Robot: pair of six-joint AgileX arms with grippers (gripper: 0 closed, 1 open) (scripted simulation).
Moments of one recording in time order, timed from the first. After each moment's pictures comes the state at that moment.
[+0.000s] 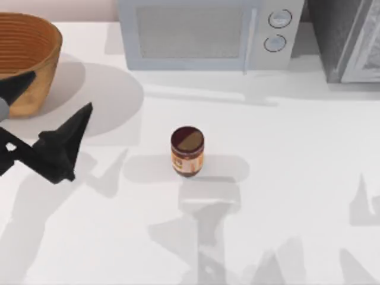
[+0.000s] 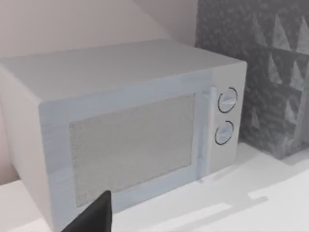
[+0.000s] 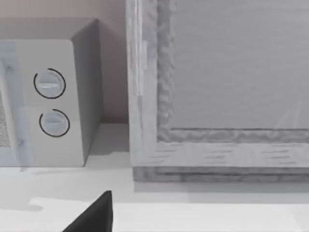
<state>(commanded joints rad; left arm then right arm) -0.10 0.87 0.29 0.56 0.54 0.01 0.00 0.00 0.00 0.00 0.00 0.00</state>
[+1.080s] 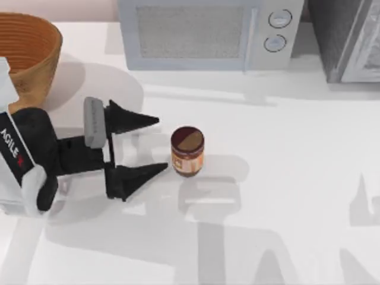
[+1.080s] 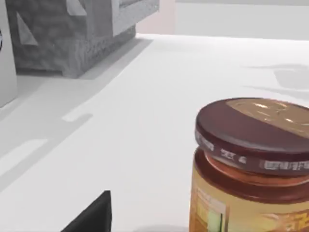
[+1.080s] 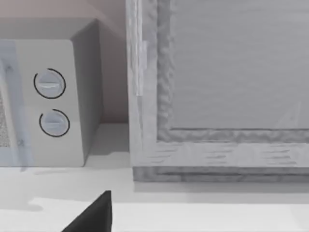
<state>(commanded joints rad) -0.15 2.41 0.82 1.56 1.29 0.03 0.00 0.00 0.00 0.00 0.00 0.00</state>
